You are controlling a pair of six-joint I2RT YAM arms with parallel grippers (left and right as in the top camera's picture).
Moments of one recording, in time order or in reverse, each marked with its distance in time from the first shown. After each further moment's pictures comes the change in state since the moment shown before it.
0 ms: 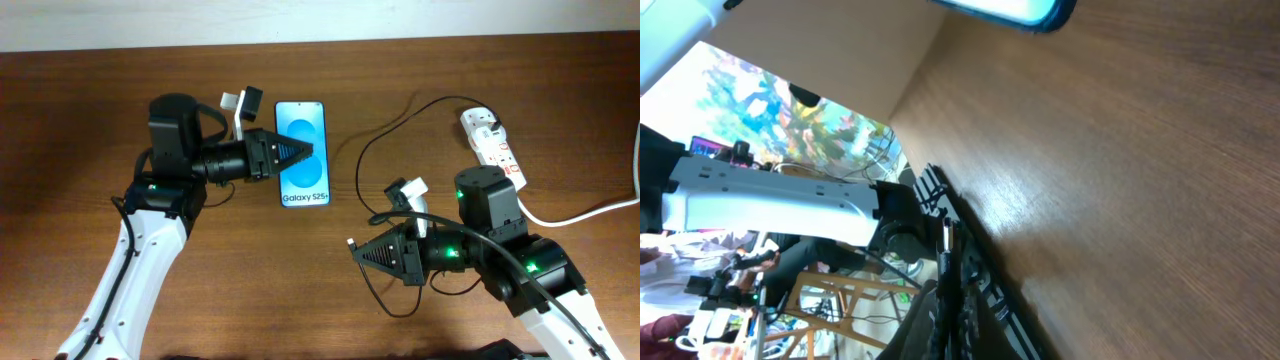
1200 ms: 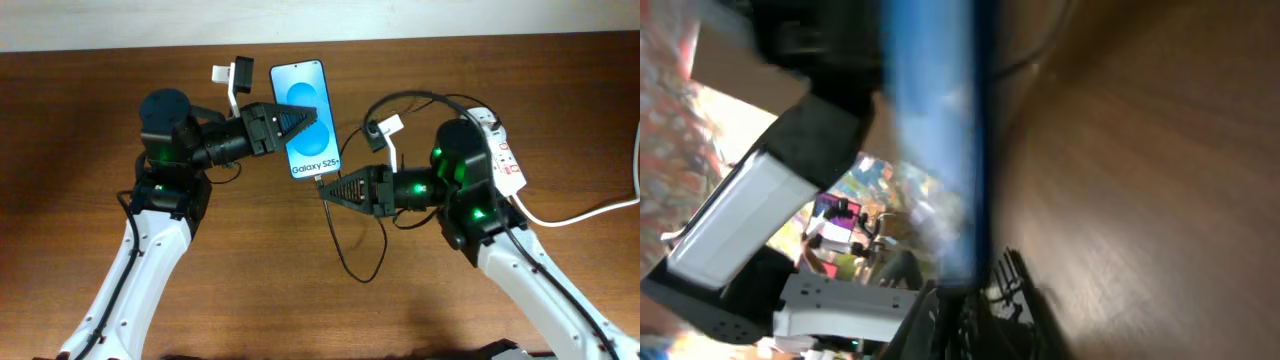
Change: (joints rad) left arm -0.032 0.001 -0.005 0.404 -0.097 -0.239; right arm 0.000 0.326 -0.006 0.826 -0.163 0.576
